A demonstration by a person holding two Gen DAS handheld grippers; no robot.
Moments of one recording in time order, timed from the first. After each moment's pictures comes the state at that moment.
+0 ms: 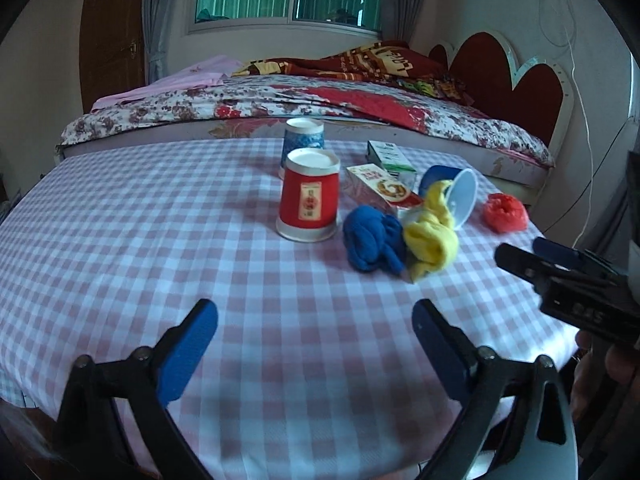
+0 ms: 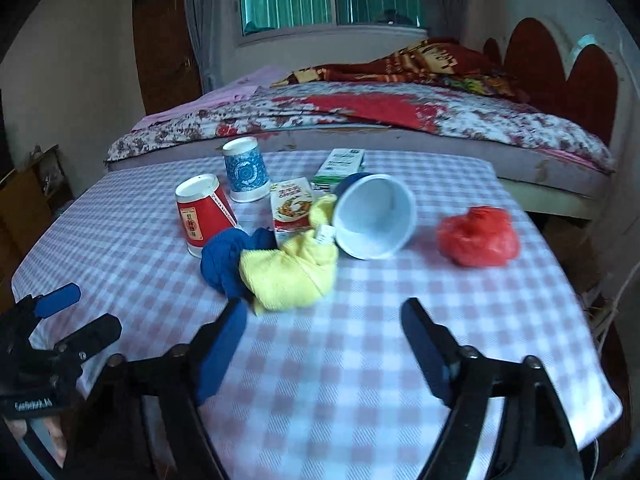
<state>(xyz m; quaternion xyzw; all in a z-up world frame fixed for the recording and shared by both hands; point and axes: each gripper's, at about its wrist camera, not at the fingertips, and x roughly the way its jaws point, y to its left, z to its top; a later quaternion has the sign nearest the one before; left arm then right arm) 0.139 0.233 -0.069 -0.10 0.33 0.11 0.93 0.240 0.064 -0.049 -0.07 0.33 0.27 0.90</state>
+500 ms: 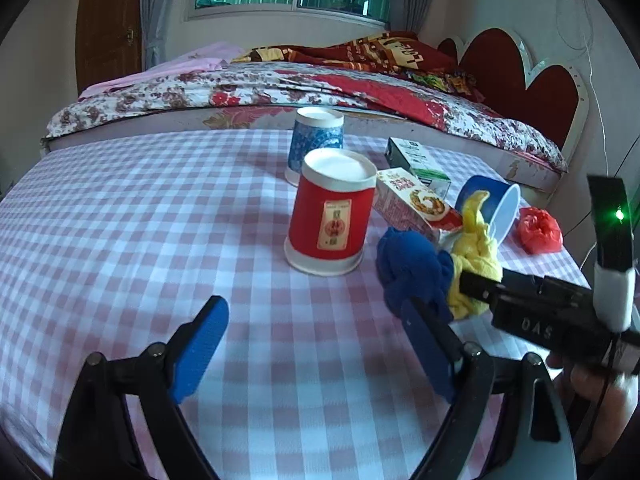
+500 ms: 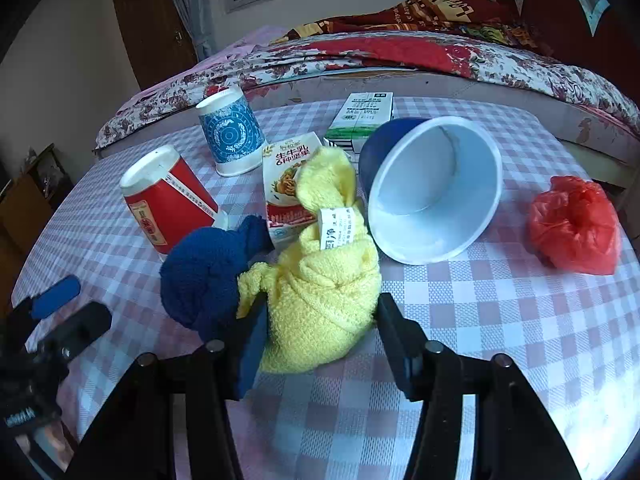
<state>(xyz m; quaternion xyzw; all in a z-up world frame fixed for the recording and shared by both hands) 0.196 0.266 -0.086 -0.11 0.35 0.10 0.92 0.307 0.107 -0.095 -0.04 0.41 0.29 0.87</state>
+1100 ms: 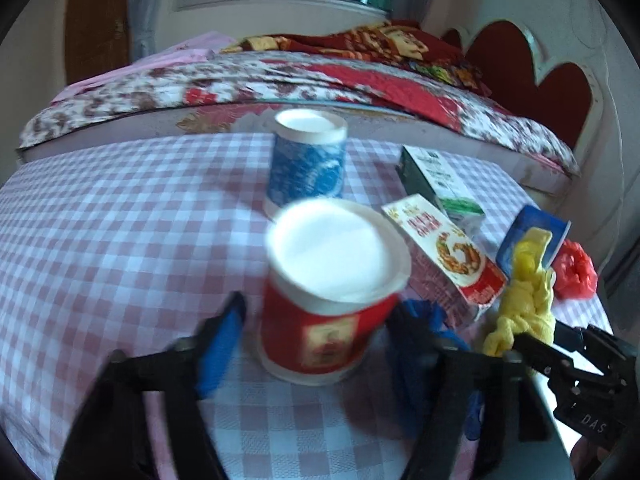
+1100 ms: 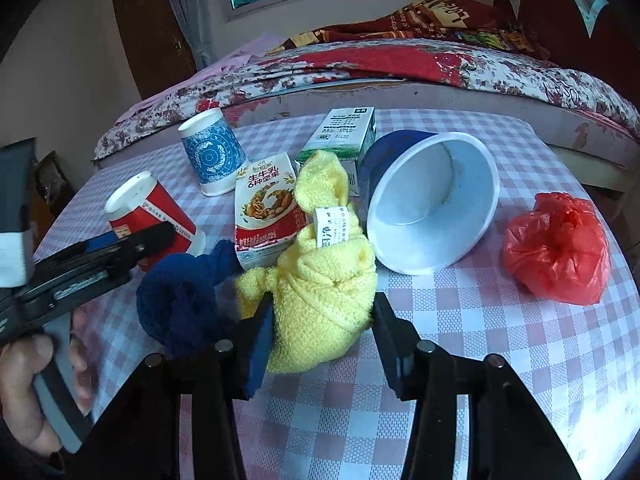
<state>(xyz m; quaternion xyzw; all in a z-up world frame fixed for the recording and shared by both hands) 0.276 0.279 -0.095 -0.11 0.37 0.09 0.92 0.326 0.089 -0.089 -0.04 0.39 0.29 0.87</state>
